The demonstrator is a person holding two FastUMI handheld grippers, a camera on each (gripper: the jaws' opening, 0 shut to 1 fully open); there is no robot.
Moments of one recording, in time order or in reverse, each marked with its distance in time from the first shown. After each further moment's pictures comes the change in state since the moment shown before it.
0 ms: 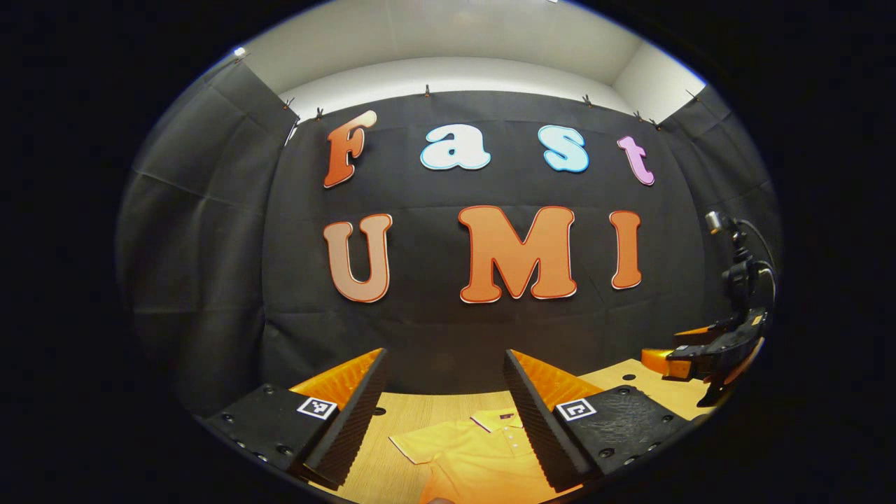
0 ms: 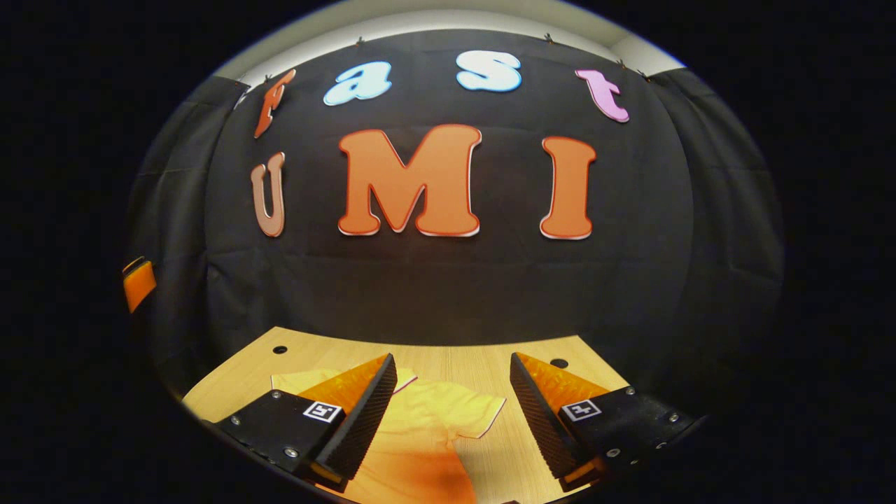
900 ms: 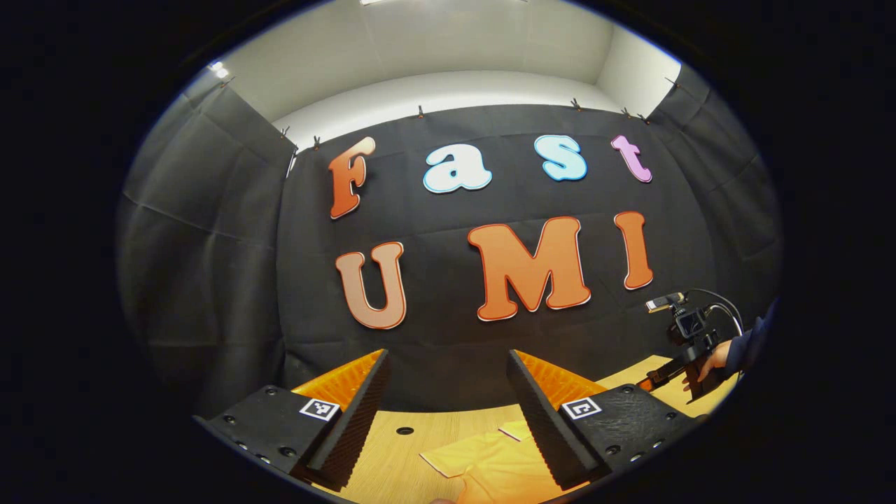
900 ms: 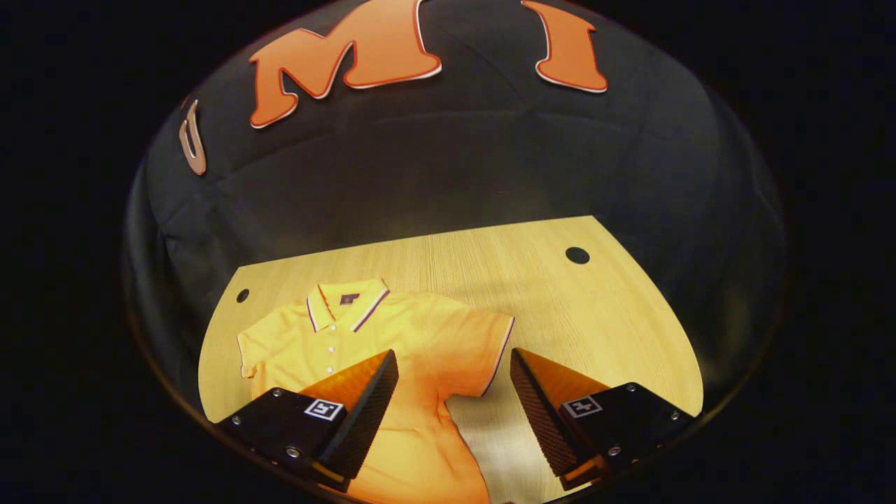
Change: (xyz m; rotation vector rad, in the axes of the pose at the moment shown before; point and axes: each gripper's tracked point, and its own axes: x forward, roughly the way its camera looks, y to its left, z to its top) left arm -0.005 0.023 0.019 0.096 -0.073 0.064; right arm 0.111 -0.023 -0.125 0.102 0.567 -0.023
